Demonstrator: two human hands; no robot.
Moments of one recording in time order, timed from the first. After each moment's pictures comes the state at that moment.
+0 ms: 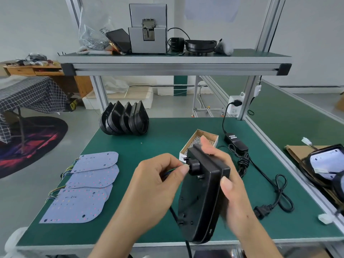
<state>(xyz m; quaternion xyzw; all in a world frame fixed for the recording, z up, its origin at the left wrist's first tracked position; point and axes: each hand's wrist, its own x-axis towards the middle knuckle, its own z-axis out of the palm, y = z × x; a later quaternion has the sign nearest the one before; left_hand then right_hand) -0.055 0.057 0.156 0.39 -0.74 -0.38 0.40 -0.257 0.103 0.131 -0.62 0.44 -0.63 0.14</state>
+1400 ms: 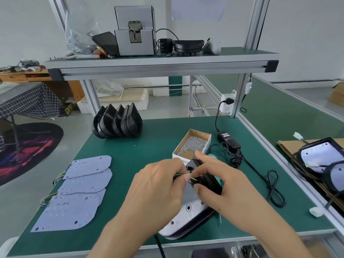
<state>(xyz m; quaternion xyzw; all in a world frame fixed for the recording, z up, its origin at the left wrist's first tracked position) -0.077 0.068 0.172 0.39 -0.86 -0.21 0.28 -0.274 0.121 0.140 -0.67 0.59 -0.39 0.20</state>
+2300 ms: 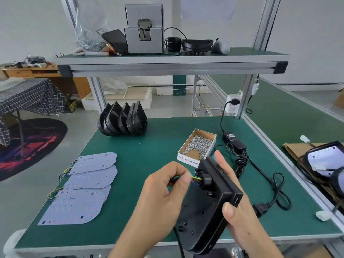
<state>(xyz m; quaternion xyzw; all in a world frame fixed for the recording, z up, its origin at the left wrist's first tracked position) -0.069 0.075 0.142 0.34 -0.75 -0.39 0.42 -0.272 0.123 0.069 -0.60 0.43 -0.56 0.37</state>
